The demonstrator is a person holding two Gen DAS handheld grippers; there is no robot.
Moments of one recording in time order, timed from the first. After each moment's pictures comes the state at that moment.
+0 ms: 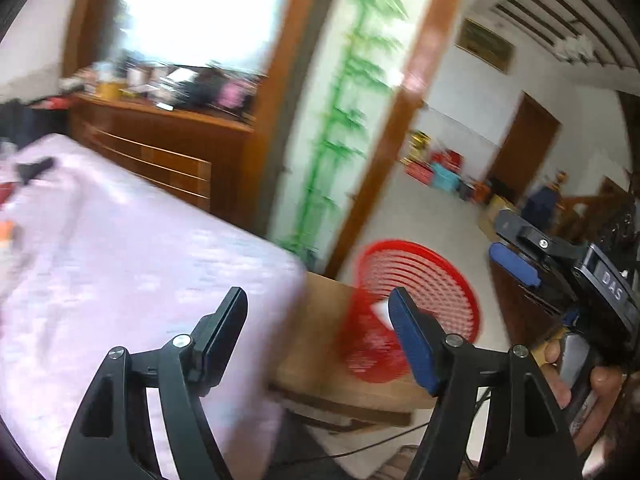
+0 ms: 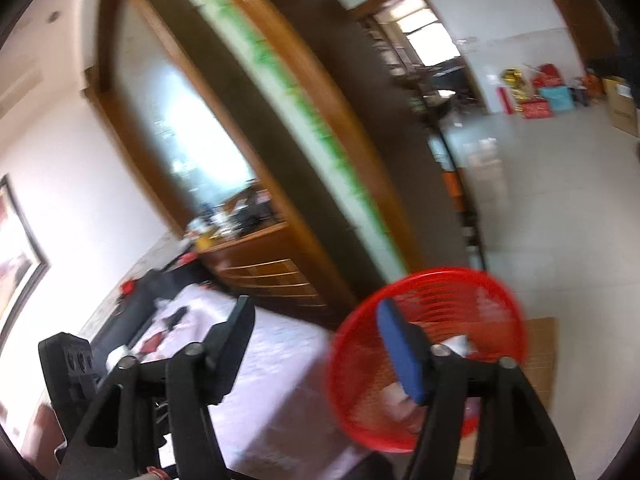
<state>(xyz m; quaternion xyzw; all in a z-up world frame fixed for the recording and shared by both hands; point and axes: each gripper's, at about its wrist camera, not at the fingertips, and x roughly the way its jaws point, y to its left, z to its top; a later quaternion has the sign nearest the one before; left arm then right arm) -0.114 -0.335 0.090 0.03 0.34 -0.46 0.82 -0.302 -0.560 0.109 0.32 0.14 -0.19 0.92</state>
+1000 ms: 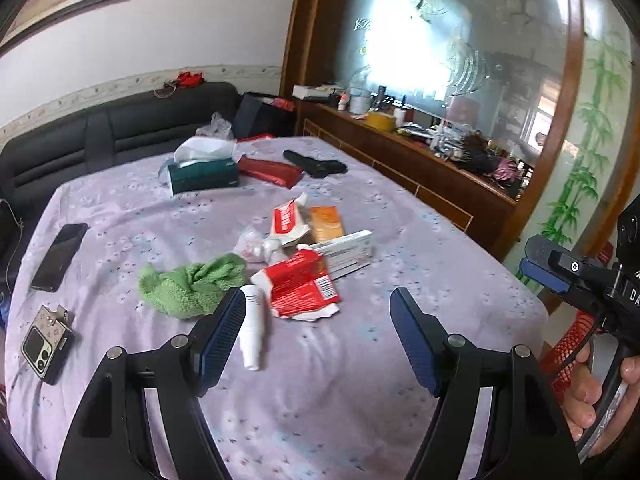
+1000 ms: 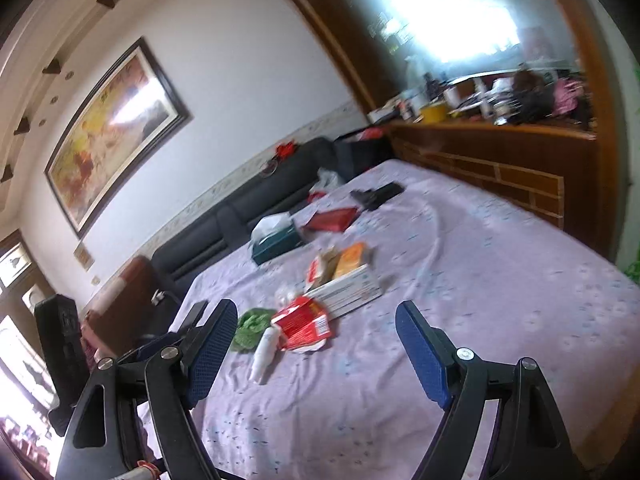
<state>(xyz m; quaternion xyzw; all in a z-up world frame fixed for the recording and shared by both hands) -0.005 -0.020 0.098 -0.03 0.33 -0.16 0.93 -0.046 -0.296 0.107 0.23 0.26 0.15 0.93</state>
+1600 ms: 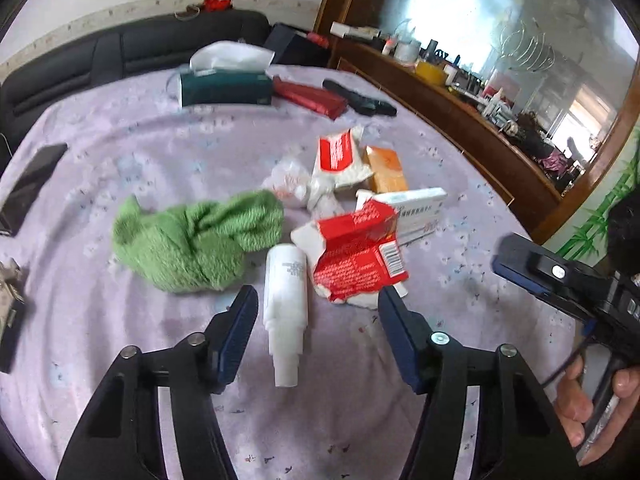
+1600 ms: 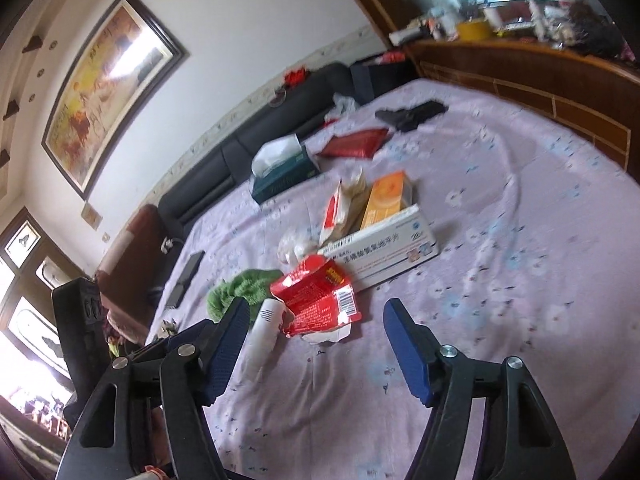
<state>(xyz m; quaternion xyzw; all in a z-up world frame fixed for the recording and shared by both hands) 0.077 0.005 0.016 -0.07 0.43 -0.13 0.89 0.068 -0.233 0.040 0.23 0.37 0.20 0.88</state>
